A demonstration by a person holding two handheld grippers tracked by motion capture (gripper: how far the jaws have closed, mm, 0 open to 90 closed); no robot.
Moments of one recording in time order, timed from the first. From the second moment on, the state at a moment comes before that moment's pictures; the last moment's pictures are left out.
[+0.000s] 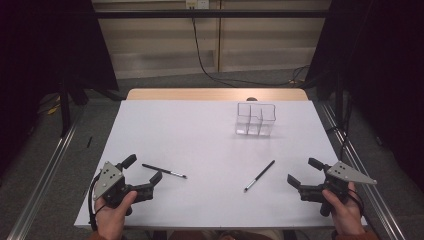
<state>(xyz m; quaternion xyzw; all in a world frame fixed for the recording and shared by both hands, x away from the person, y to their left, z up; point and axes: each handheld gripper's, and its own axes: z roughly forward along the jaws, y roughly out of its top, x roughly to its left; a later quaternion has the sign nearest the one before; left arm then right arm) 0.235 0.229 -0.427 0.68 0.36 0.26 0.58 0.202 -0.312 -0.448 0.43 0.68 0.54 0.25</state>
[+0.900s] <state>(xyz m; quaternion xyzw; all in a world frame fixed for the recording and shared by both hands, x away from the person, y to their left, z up) 0.243 0.221 -0.417 0.72 0.33 0.25 0.55 0.201 -0.312 -0.446 0.43 0.68 0.54 0.26</state>
